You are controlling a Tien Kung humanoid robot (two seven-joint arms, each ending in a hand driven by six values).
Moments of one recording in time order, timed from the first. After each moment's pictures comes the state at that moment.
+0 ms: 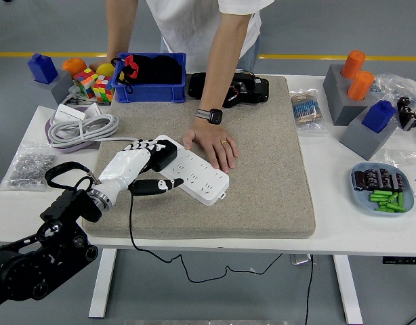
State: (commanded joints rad) left arm -0.42 0.32 -0.66 -1.20 1.84 0.34 0.10; right arm 0.06 -0.29 1.11 0.28 -1.01 -0.03 -0.12
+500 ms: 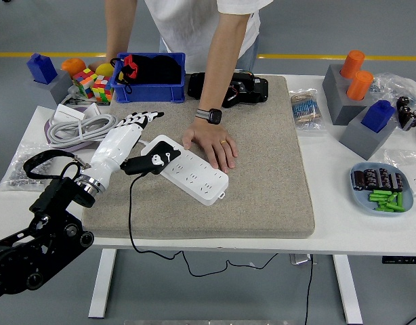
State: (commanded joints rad) left arm -0.40 0.33 -0.80 -1.27 1.79 0.43 0.02; right arm 0.06 -0.29 1.11 0.28 -1.01 -0.03 -0.12
